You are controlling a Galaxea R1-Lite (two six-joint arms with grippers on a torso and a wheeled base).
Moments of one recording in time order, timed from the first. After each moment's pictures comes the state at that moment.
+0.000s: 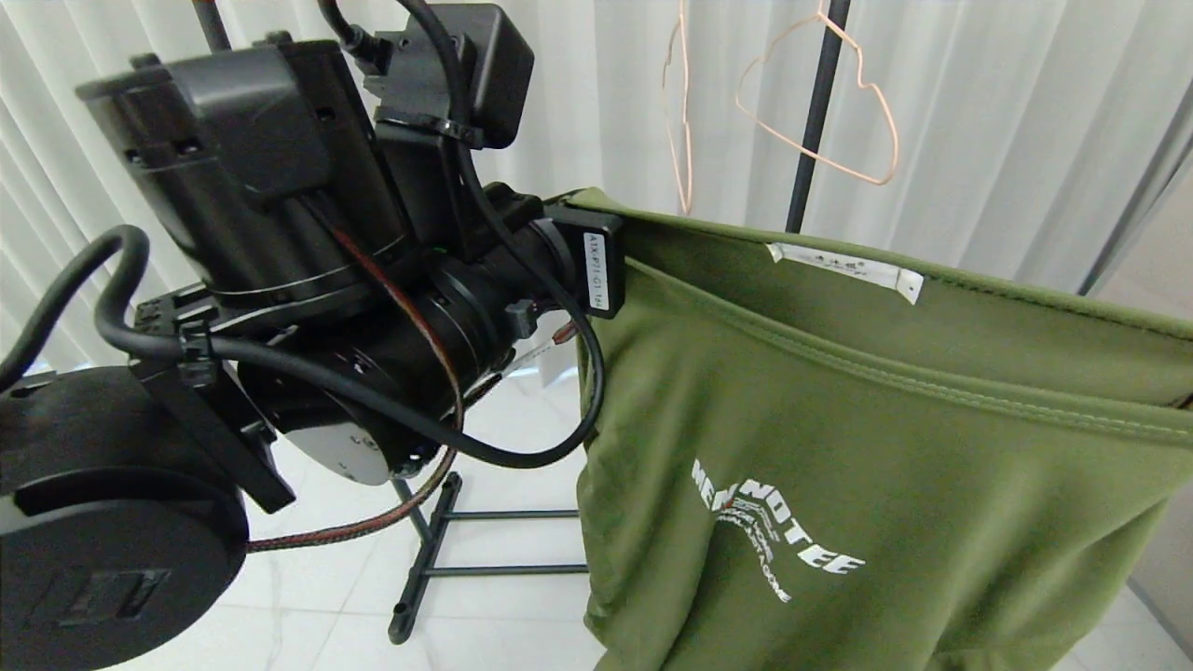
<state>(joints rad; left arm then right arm) -0.80 1.63 -1.06 -0.71 0.39 0.16 0.57 0.96 -1.13 0.37 0.62 0.00</state>
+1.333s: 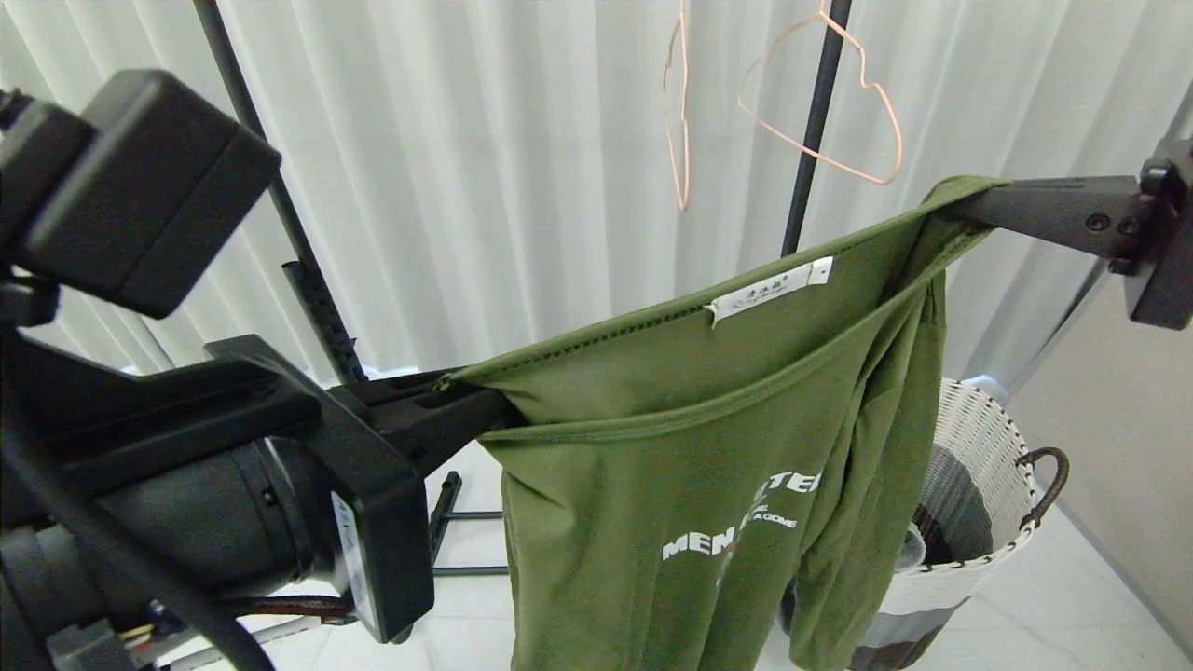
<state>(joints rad) -1.05 1.22 -0.90 -0.13 0.38 0.00 0.59 1.25 -1.15 -0.06 0.35 -0.02</state>
